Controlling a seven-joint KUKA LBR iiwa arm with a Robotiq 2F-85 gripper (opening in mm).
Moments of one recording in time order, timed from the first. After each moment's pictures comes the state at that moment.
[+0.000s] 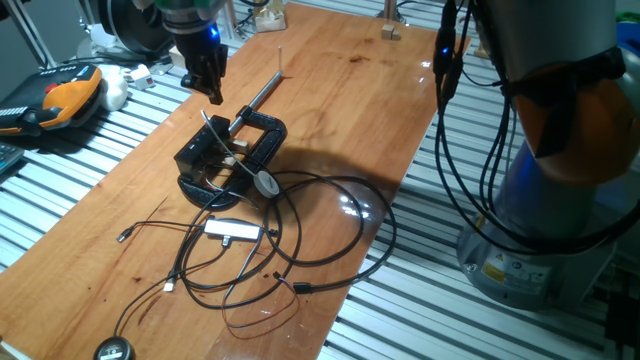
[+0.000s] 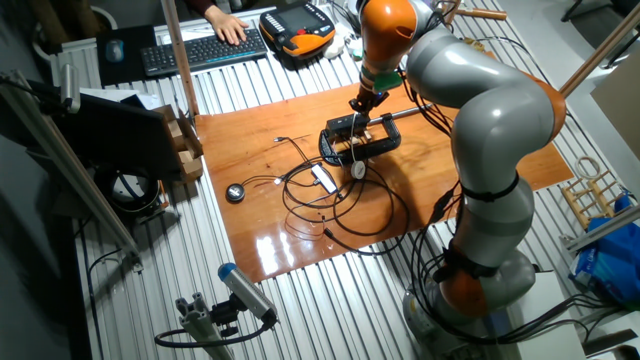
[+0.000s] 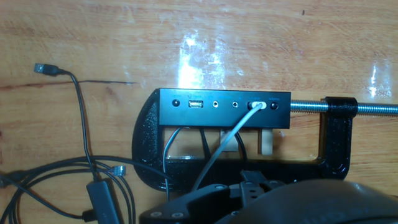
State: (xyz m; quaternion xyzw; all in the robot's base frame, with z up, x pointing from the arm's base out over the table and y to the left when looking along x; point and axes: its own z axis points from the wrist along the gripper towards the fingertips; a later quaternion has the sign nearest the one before) arm 0.601 0.036 0.205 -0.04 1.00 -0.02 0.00
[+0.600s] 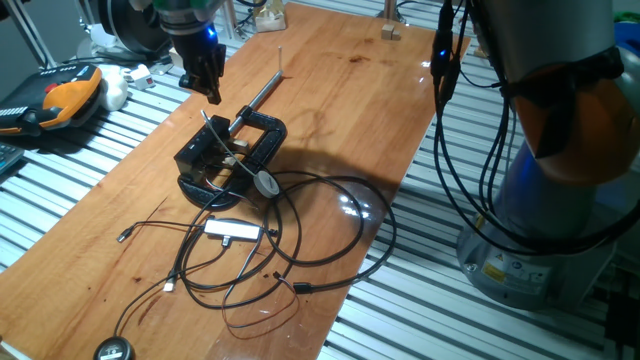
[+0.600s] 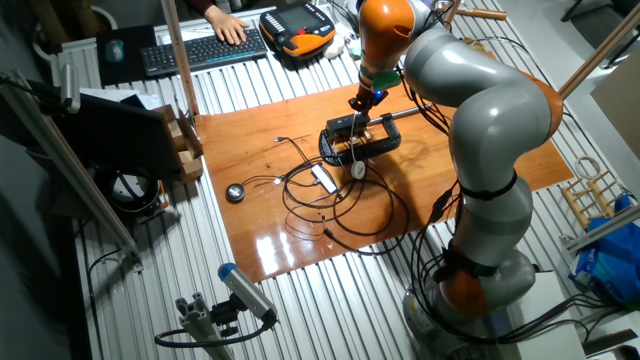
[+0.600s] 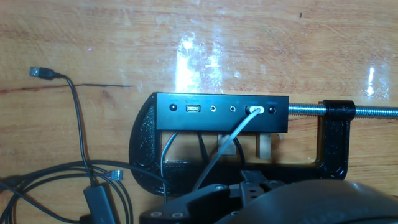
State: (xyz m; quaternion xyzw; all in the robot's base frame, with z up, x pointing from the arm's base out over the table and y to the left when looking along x) arm 0.606 0.035 0.203 -0.04 1.00 -0.02 0.00
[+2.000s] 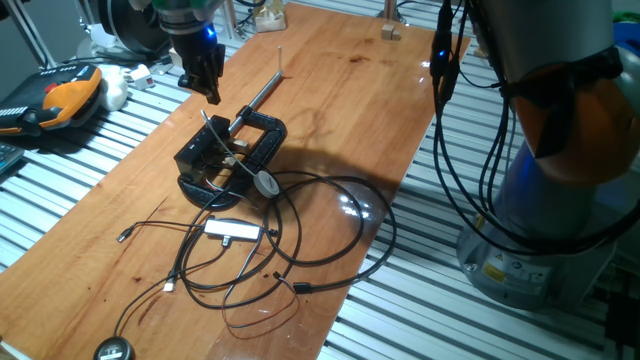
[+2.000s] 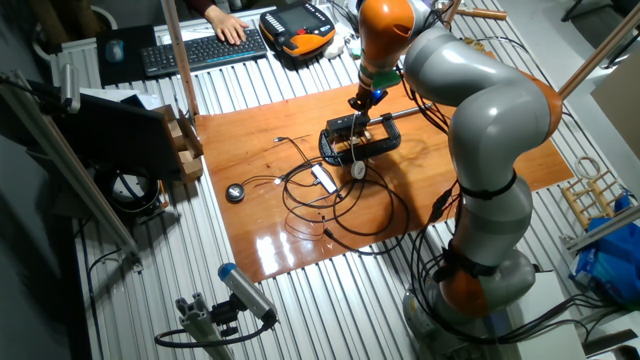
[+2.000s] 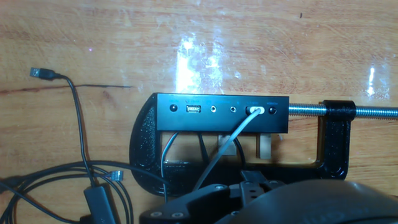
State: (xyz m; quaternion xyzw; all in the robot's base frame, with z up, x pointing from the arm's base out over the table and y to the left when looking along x) arm 0.607 0.035 0.203 -0.04 1.00 -0.02 0.00
